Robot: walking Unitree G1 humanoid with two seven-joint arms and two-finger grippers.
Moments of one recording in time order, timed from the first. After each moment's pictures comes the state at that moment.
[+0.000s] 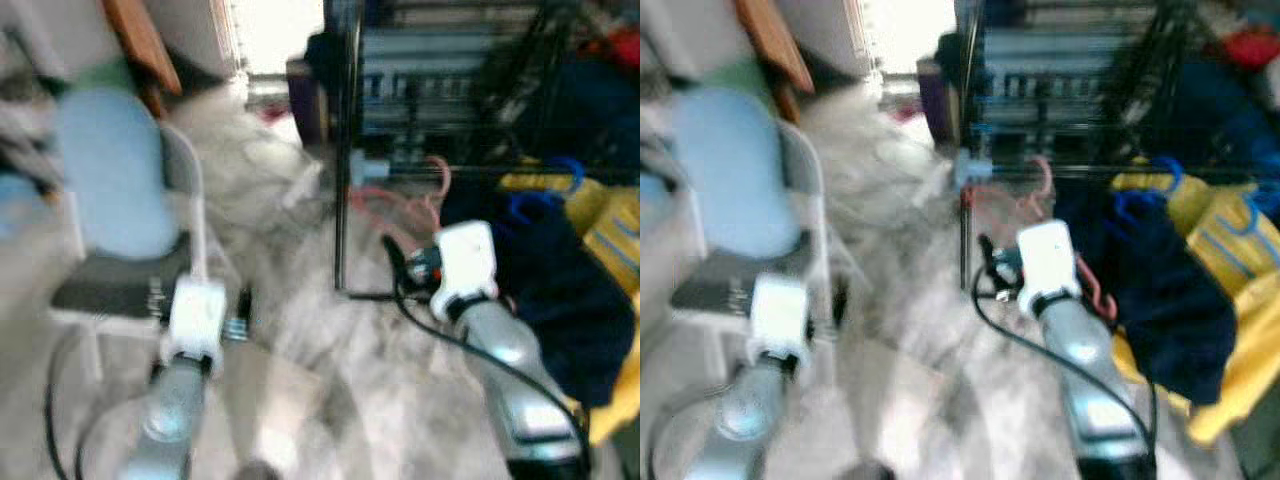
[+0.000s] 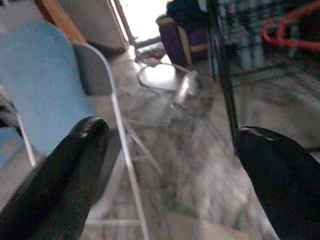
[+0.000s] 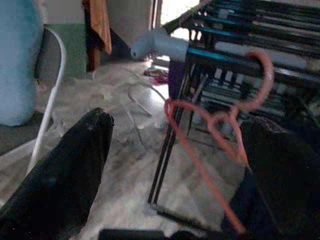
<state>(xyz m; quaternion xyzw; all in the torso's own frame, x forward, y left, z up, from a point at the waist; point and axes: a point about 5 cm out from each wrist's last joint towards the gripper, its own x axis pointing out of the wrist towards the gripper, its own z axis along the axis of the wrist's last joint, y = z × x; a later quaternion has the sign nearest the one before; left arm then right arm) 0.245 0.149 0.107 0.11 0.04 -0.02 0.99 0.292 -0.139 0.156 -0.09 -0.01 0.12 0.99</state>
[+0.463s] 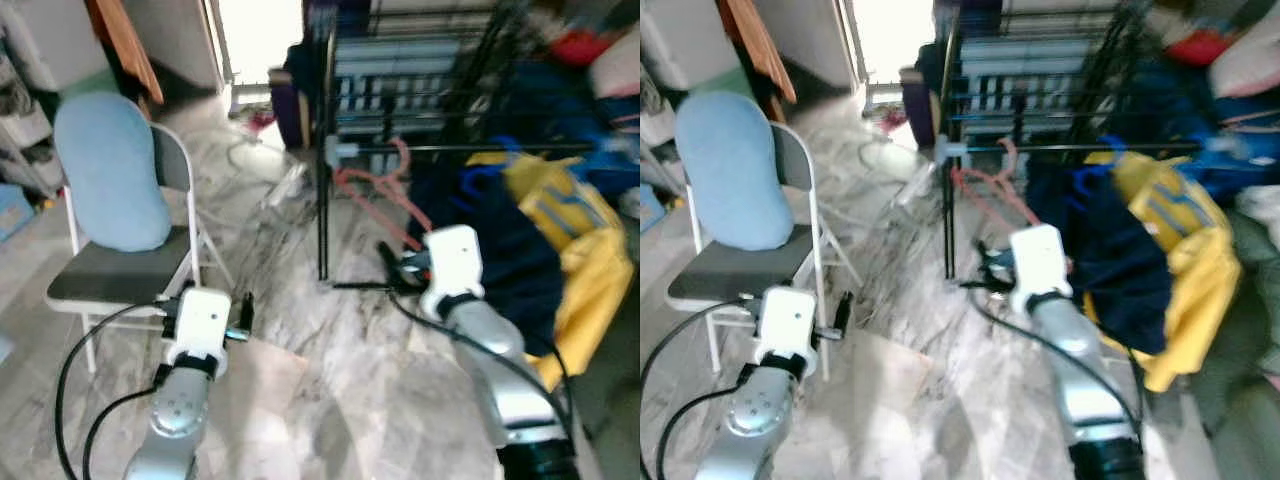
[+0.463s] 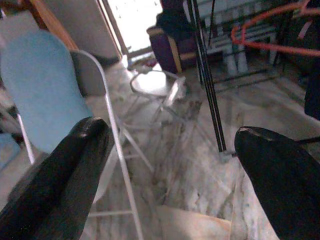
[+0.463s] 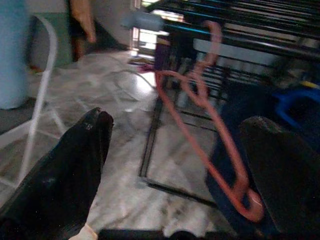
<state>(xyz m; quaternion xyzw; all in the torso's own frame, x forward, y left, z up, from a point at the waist) 0.250 0.153 0.099 0.12 0.03 -0.01 0.99 0.308 -0.139 0.140 -0.08 0.02 0.11 0.99</state>
